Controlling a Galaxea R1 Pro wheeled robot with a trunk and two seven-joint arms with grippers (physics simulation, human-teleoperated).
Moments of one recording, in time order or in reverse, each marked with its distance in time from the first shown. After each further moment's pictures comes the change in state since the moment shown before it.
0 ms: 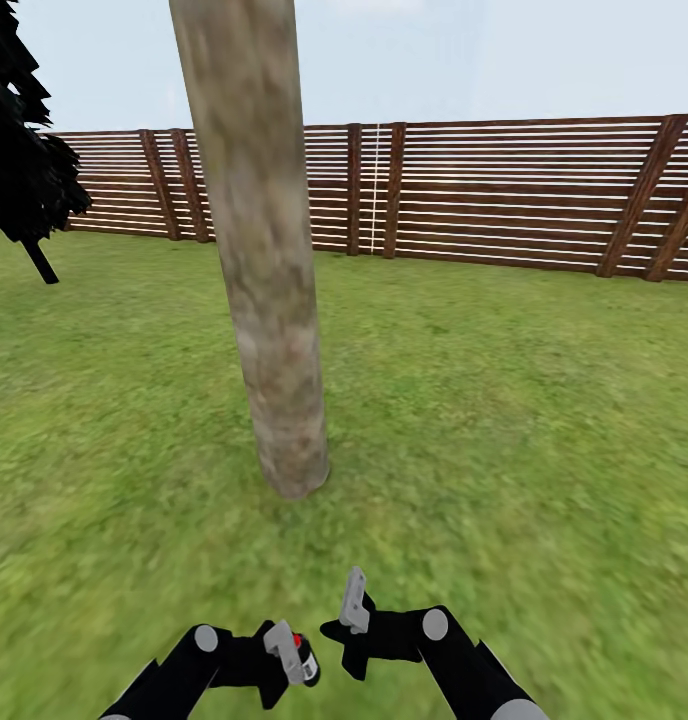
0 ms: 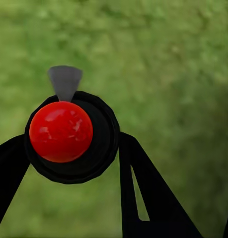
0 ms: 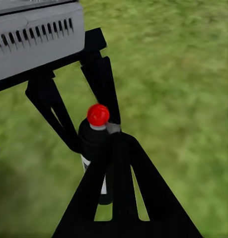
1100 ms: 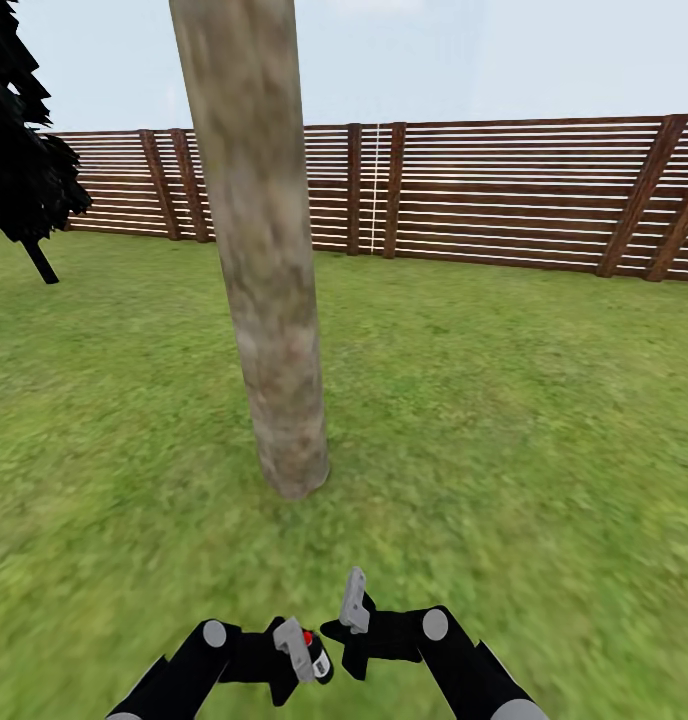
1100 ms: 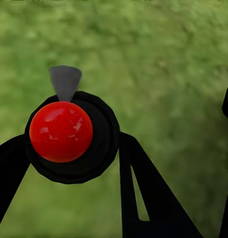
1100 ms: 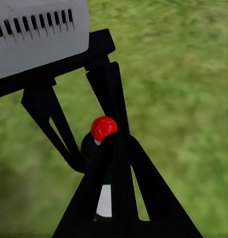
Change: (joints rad) left arm 0.001 -0.024 0.000 -0.029 0.001 -0.006 -0.038; right arm 0.000 0.000 0.000 0.001 0.000 0.000 -0.002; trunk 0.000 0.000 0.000
